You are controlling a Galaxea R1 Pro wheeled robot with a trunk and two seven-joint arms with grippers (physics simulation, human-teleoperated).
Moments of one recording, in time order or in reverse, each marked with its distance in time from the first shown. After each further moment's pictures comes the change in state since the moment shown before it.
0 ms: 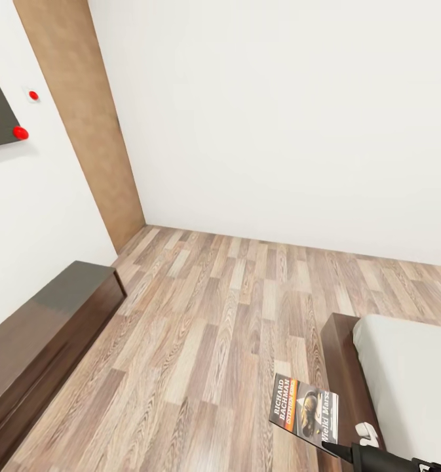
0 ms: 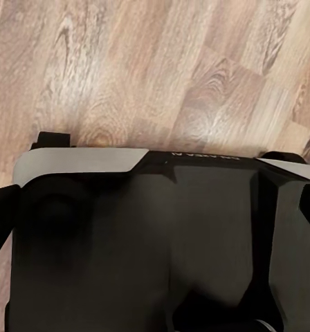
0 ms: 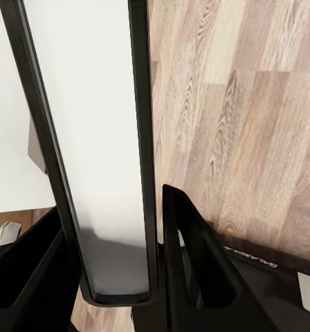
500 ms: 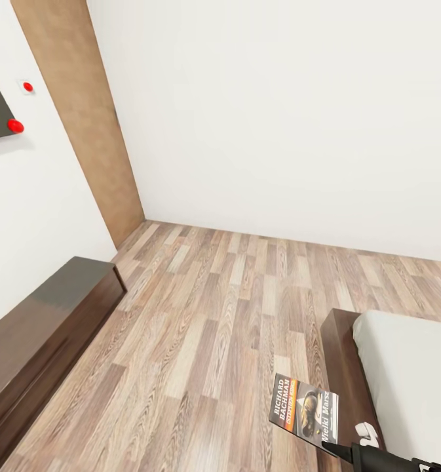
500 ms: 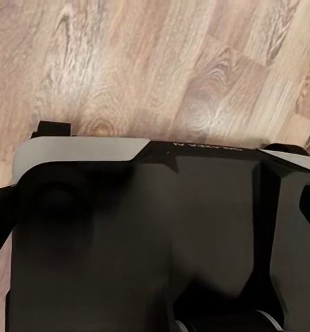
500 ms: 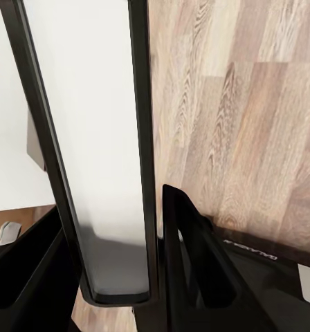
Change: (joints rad) left arm 0.000 0.000 0.000 0.000 0.000 0.000 0.000; right arm 0.000 0.000 0.000 0.000 0.000 0.000 0.000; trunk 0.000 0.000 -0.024
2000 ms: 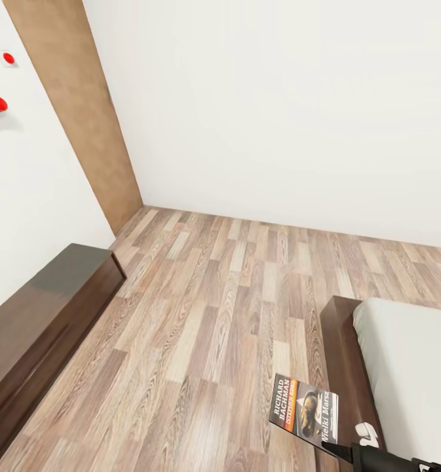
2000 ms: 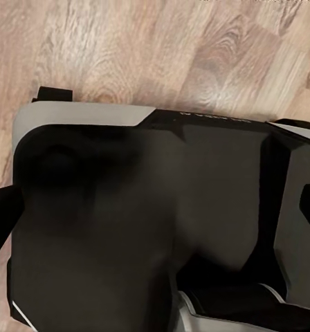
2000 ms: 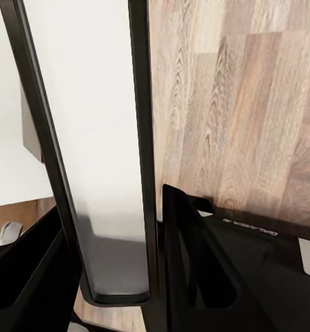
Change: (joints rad) left arm 0.000 0.000 0.000 0.000 0.000 0.000 0.000; right arm 0.000 0.001 0.000 0.000 0.000 0.004 0.001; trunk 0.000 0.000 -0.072
